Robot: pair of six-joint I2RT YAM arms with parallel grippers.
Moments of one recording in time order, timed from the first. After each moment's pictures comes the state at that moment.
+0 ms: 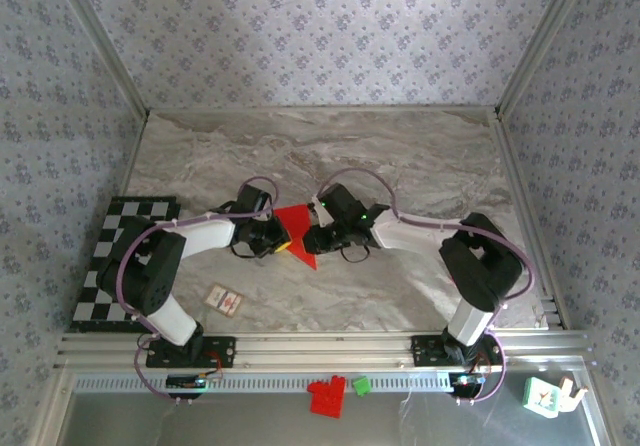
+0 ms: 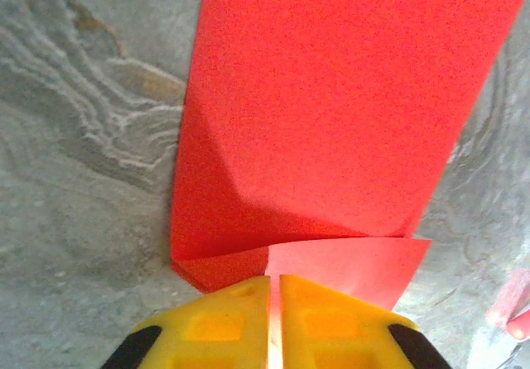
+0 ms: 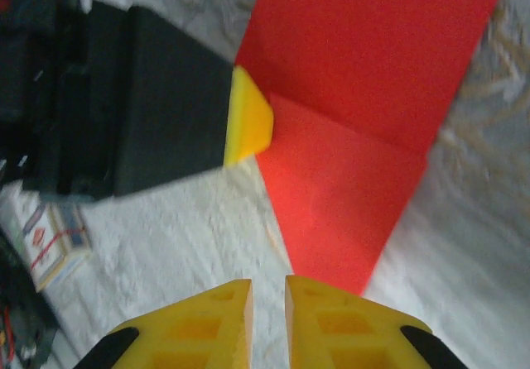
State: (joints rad) left arm -0.49 1.61 0.76 -0.22 0.38 -1.00; right arm 0.80 1.73 1.03 -0.23 -0.35 0.50
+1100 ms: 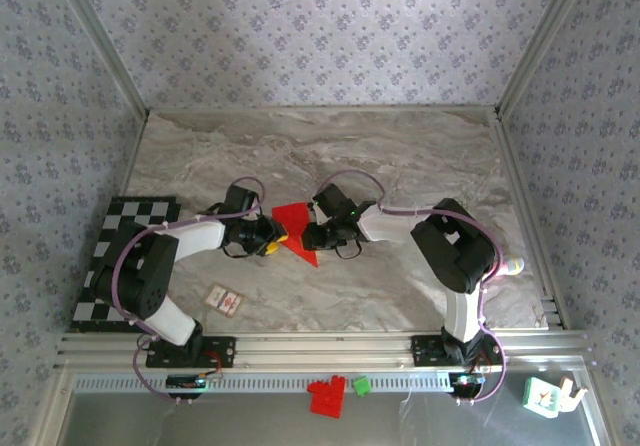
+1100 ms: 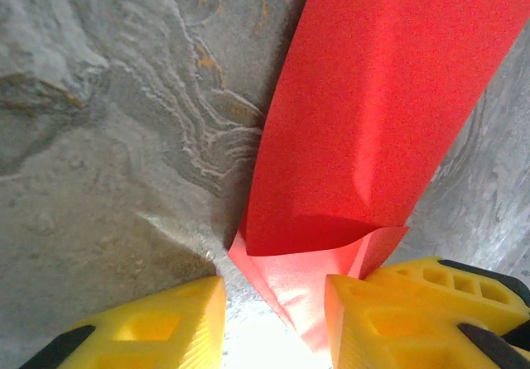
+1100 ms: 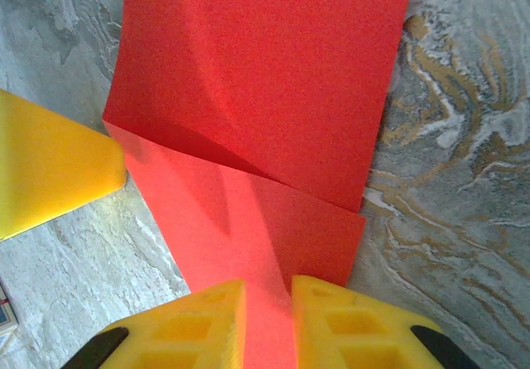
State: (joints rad) left arm -0.41 1.58 0.70 -0.18 0.46 -1.05; right arm 0.78 1.88 1.08 -0.21 -0.32 0.56
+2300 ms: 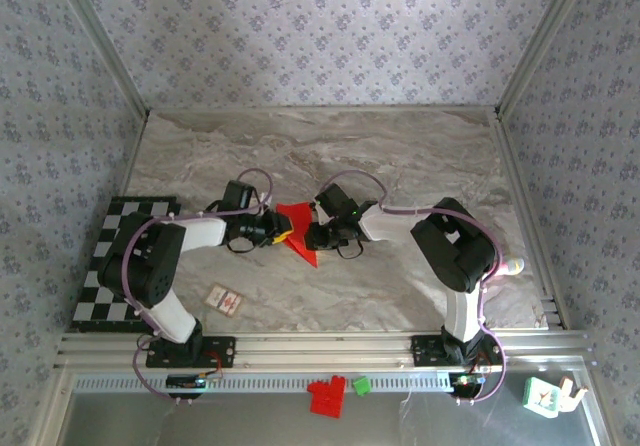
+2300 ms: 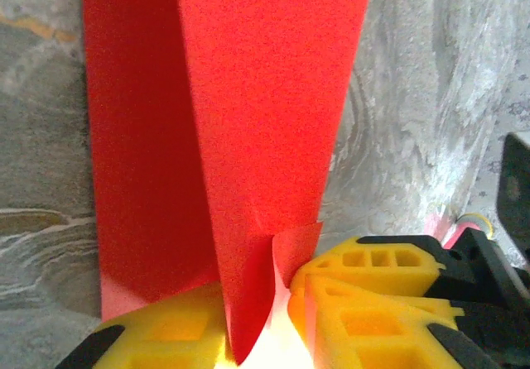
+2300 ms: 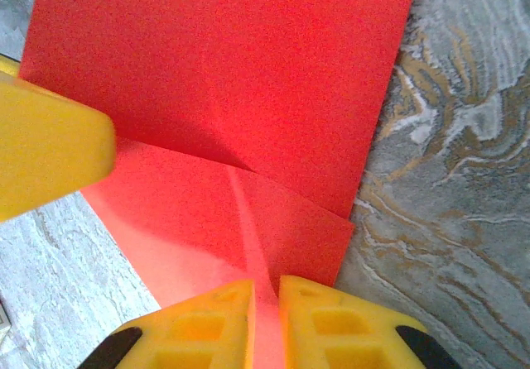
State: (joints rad) left arm -0.38 1.66 0.70 0.03 0.64 -0.87; right arm 0.77 1.88 1.06 -0.20 -0.33 0.56
